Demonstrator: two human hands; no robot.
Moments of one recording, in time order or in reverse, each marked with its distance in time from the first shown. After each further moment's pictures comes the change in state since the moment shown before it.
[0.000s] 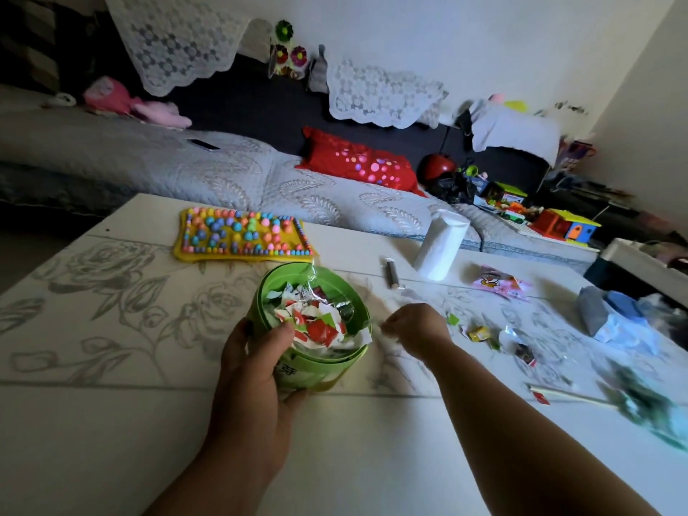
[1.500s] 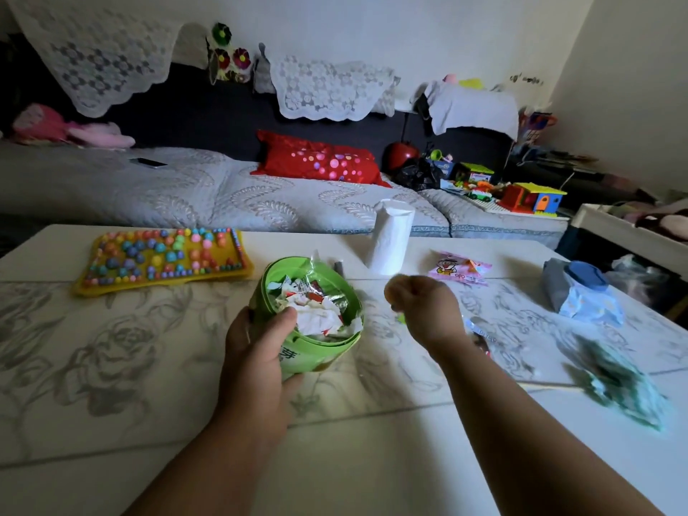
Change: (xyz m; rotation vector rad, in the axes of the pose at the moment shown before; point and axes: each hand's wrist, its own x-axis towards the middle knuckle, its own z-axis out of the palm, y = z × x) left_hand 0.044 -0.070 0.080 0.208 -0.074 0.013; right_hand 0.015 0.052 -0.076 0.239 0.262 -0.145
